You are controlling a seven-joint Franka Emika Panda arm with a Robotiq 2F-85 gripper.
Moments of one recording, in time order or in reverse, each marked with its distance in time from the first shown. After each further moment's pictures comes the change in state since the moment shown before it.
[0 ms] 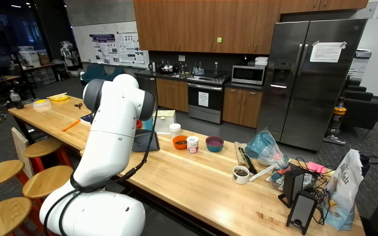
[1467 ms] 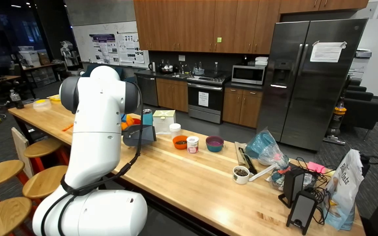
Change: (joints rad) arm 0.223 -0.114 -0.177 0.032 -0.131 -0.148 0.232
